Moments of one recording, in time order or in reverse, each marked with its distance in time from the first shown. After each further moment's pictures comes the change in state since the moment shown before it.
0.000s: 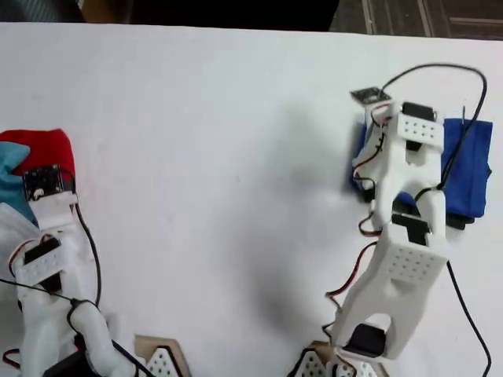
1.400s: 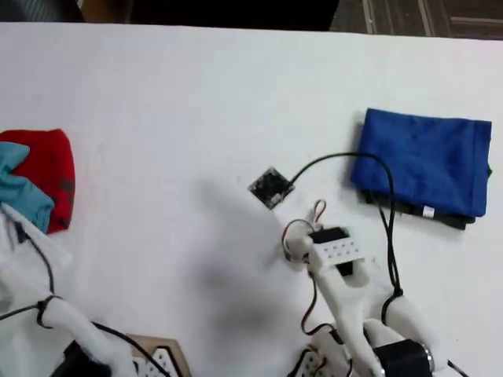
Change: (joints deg) left arm -20.1 -0.3 -28.9 23.7 -18.5; right arm -30.0 -56.1 83.7 -49.3 -4.2
